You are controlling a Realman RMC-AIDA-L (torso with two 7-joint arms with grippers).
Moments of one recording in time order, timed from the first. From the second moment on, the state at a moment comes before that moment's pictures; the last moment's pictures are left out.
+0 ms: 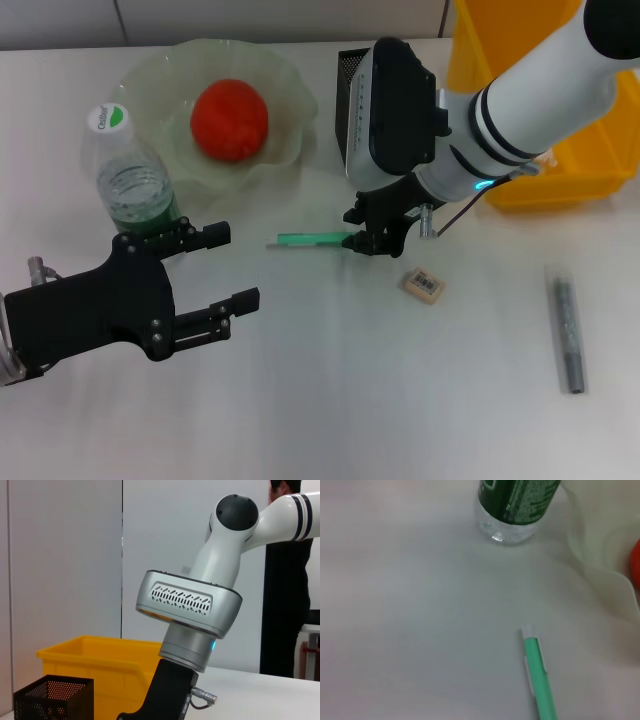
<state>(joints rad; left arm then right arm) -0.15 -2.07 1.15 0.82 1.48 1.60 -1.06 0.90 2.09 -1.65 -0.78 0.81 1.07 -1.21</state>
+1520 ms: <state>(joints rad) -0.14 -2.06 1.15 0.81 1.52 1.65 -1.06 0.65 2.08 -1.35 -1.21 0.96 1.26 -1.22</state>
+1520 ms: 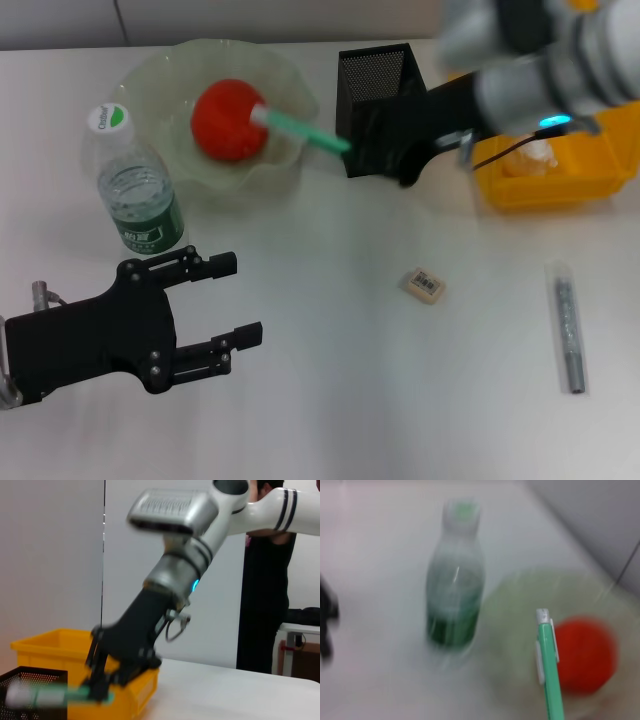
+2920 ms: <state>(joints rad) -0.17 -2.07 1.16 0.77 1.53 1.65 -1.05 0.74 2.09 -1.07 -0.39 1.81 0.94 -2.21</state>
